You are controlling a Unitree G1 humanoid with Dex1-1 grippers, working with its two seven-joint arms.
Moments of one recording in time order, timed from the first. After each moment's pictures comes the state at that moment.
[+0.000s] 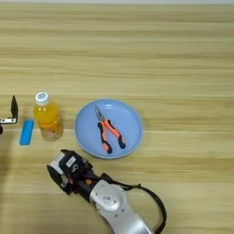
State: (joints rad) left arm -0.13 0.18 0.13 0.51 0.08 -0.54 0.11; right arm 0.13 -0.08 0.59 -0.05 -0.09 0.09 0.32
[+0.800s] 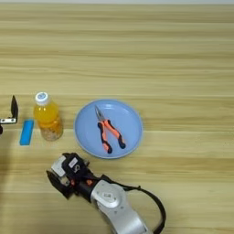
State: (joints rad) left arm -0.13 0.18 0.13 0.51 0.08 -0.54 0.11; right arm 0.09 -0.03 0.54 0.15 -0.05 -0.03 0.39
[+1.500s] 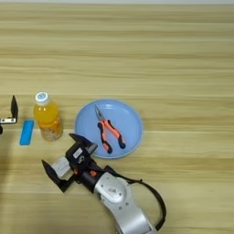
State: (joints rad) left arm -0.13 0.18 0.13 0.51 0.08 -0.54 0.11; right arm 0.10 -0.05 0.47 0.02 -0.05 -0.07 0.37
